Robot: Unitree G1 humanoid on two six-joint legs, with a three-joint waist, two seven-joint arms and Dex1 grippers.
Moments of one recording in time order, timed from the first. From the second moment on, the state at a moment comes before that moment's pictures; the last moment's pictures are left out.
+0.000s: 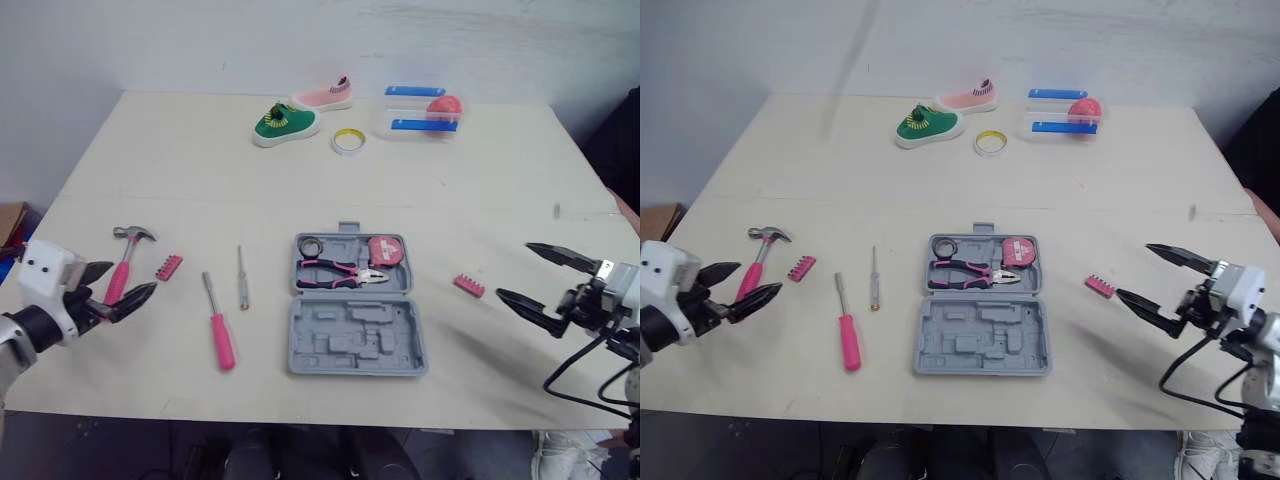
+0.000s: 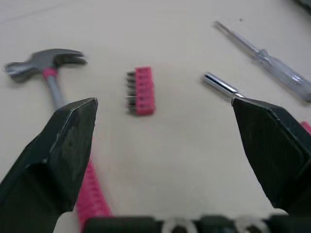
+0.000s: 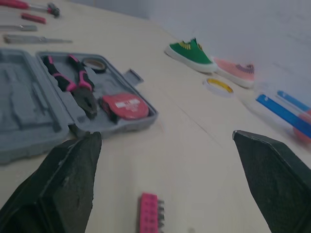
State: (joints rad) left arm 0.11 0.81 0.57 -0.37 -0.52 0.74 -0.60; right arm -0.19 -0.72 -0.38 0.33 0.56 -0.38 1.38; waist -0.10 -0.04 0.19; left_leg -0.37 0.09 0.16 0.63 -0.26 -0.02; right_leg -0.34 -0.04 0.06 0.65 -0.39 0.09
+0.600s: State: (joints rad) left arm -0.20 0.42 0.13 -0.65 -0.42 1.17 -0.02; right arm -0.26 -0.67 -0.26 0.23 0.57 -0.29 1.39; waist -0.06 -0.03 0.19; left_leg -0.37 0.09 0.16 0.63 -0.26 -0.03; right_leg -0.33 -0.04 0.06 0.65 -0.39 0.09
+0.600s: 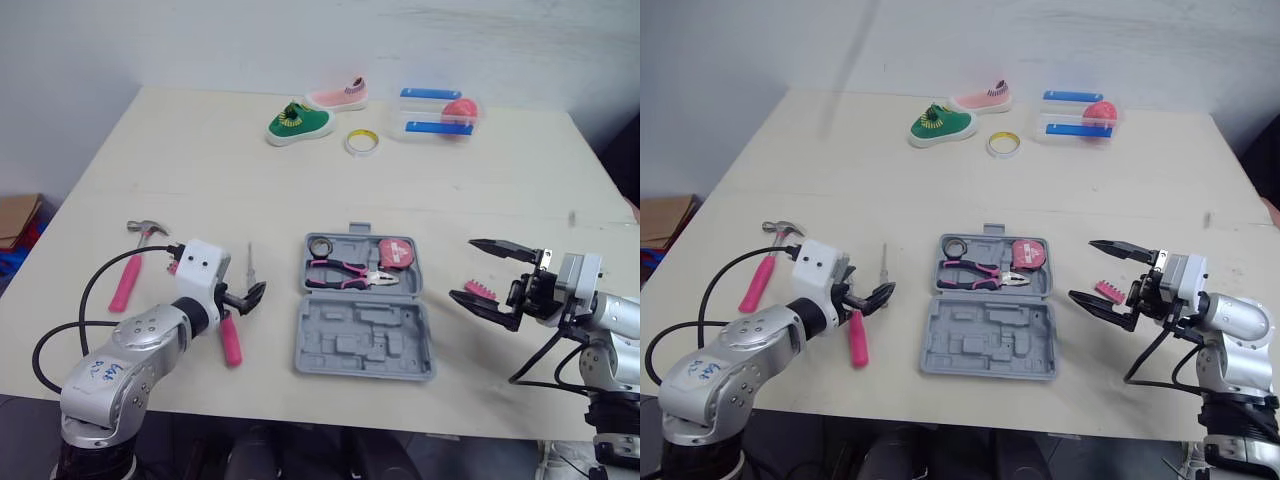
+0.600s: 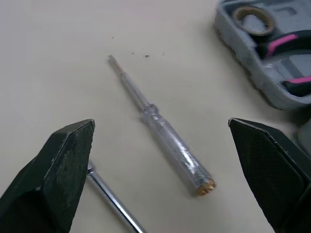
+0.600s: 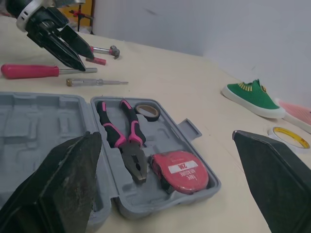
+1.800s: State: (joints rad) left arm -0.27 0.24 0.01 -0.47 -0.20 1.04 -0.01; right arm -0.25 -0.68 -0.21 0.04 0.58 -0.20 1.40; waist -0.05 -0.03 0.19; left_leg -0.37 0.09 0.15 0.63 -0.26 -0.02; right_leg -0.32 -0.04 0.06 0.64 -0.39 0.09
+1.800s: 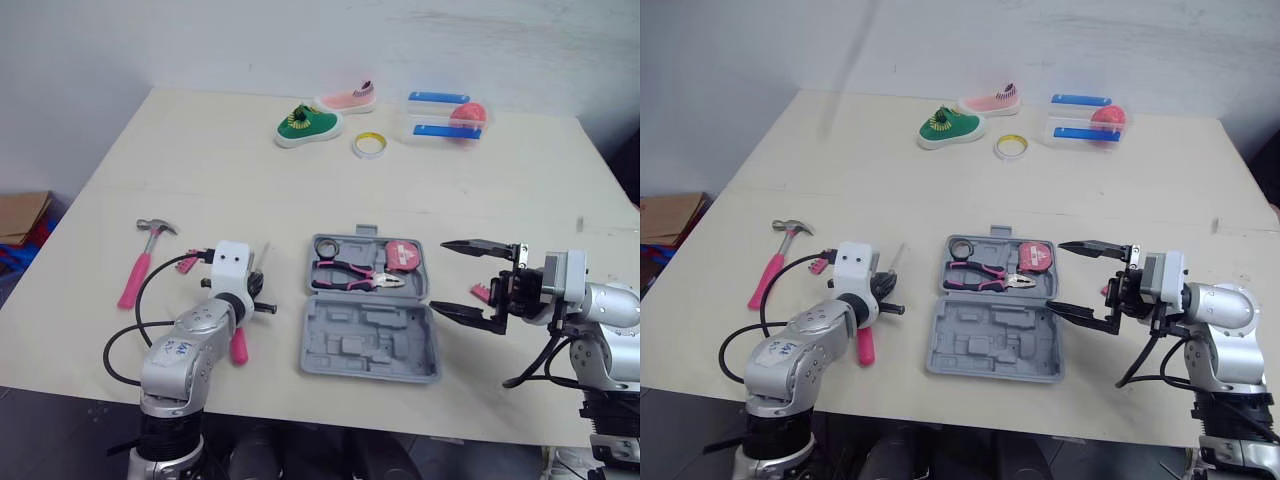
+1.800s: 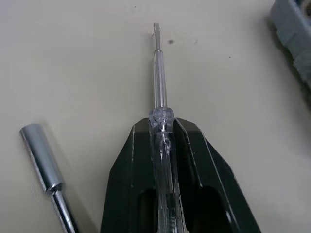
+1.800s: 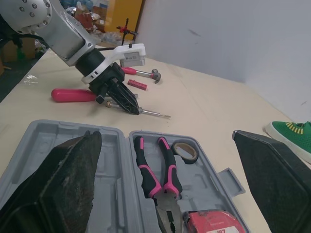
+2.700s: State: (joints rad) left arm -0.82 0.55 -0.56 -0.15 -0.08 0.57 -1.02; right arm 0.02 -0.78 -0.32 0.00 0.54 -0.19 1.35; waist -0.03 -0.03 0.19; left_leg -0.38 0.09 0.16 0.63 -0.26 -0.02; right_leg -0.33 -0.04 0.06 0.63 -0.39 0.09
